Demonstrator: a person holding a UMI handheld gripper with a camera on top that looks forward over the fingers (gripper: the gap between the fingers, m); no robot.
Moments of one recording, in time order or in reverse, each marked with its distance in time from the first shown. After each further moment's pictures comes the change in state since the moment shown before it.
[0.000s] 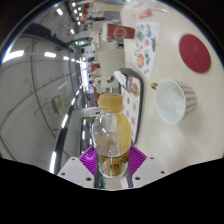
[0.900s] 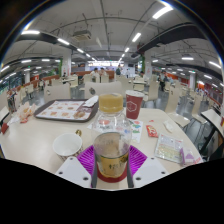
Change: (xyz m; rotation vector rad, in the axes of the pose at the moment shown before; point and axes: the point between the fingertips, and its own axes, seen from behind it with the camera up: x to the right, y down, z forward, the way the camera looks) arm 0.107 -0.218 -0.115 0.231 0.643 -1.540
